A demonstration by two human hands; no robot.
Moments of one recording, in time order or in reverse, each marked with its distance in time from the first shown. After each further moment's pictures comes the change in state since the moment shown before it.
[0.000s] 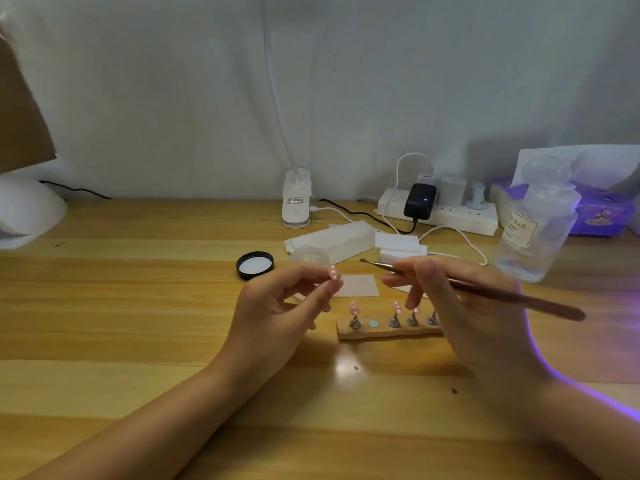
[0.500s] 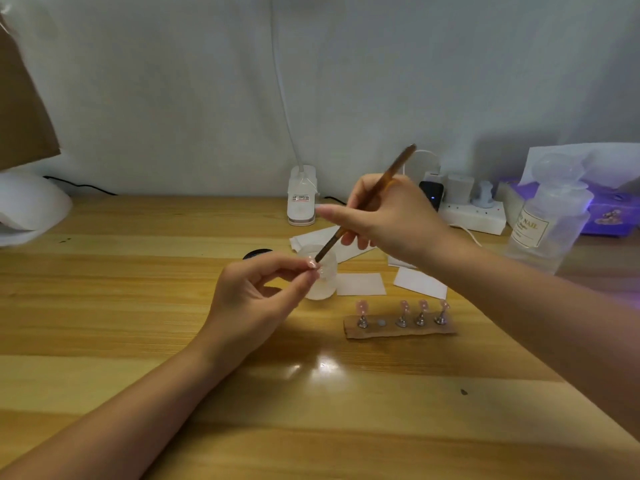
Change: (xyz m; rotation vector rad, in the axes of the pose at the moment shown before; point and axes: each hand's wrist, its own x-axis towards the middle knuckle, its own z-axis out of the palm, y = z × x) left_hand 0.008 -0.006 -0.025 0.022 0.053 -0.048; right_hand 0.091 0.001 0.043 -0.205 -0.295 0.166
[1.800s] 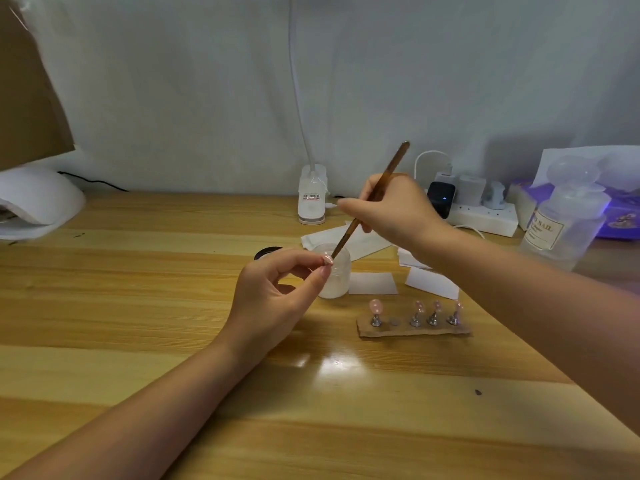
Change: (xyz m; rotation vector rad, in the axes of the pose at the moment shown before) left_hand 0.001 -0.008 0.003 0.031 0.054 0.026; right_hand 0.021 0.009 0.011 -0.098 0.081 0.162
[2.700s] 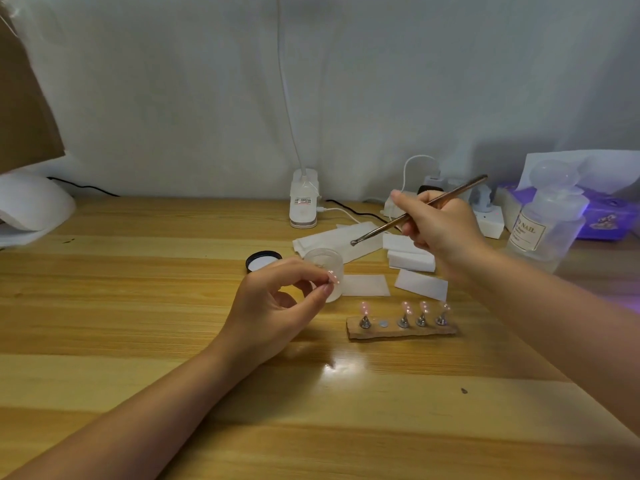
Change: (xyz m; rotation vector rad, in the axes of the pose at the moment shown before) left_hand -0.003 0.003 0.002 0.055 -0.144 0.113; right_hand -0.020 0.031 -0.032 0.370 0.259 0.268
